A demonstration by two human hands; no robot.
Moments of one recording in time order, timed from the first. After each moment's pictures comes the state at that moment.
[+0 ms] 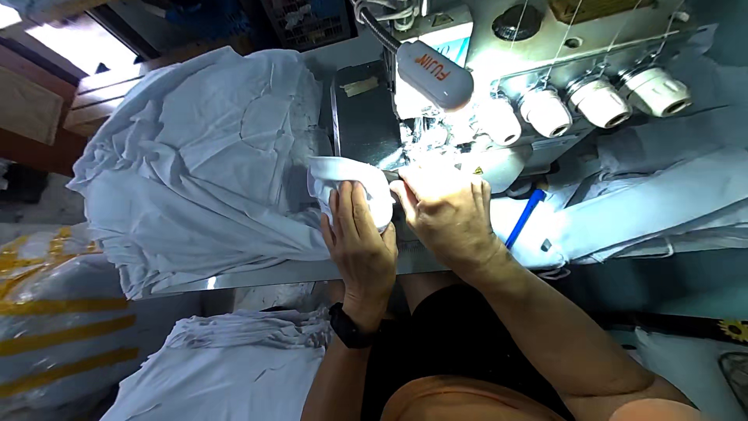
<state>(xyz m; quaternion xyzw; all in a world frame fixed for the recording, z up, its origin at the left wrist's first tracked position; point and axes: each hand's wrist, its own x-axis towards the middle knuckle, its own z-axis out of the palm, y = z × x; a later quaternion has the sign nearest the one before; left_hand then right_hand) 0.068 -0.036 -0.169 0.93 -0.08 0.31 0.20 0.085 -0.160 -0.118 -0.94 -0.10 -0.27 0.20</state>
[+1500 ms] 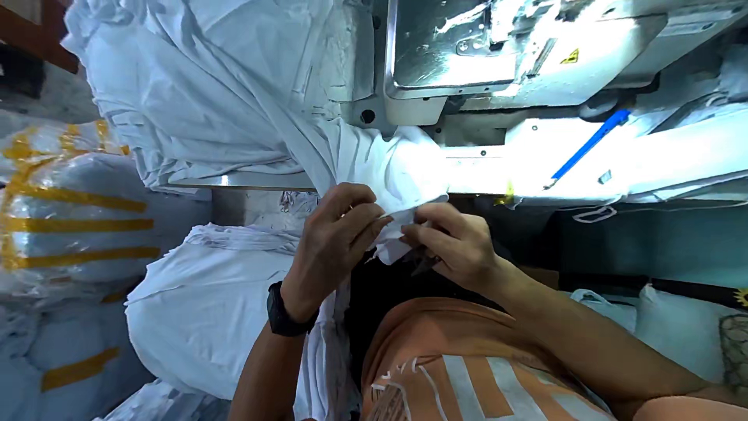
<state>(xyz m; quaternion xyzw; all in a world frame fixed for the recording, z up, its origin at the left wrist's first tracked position) -0.023 0.071 -0.118 0.89 -0.29 0.11 0.35 -0.029 -0.144 -0.198 -0.77 -0.36 -0.23 0.46</state>
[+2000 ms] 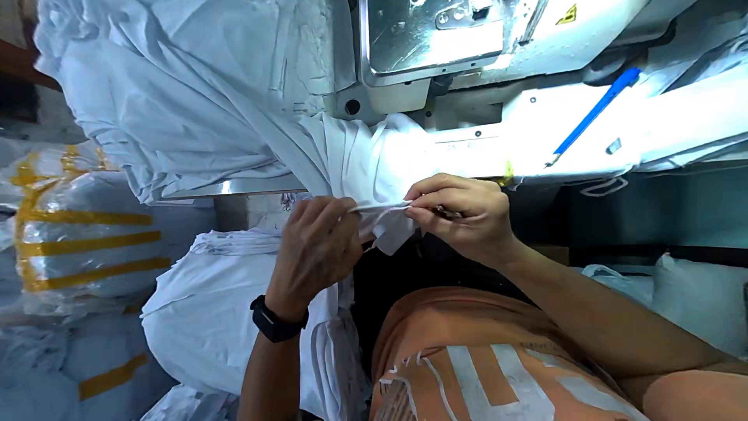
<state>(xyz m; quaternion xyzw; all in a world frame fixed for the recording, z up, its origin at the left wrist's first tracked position) -0.023 0.095 -0.132 0.92 -0.36 0.07 0.16 -0.014 -0.151 -0.191 -0.71 -0.27 -0.14 0.64</state>
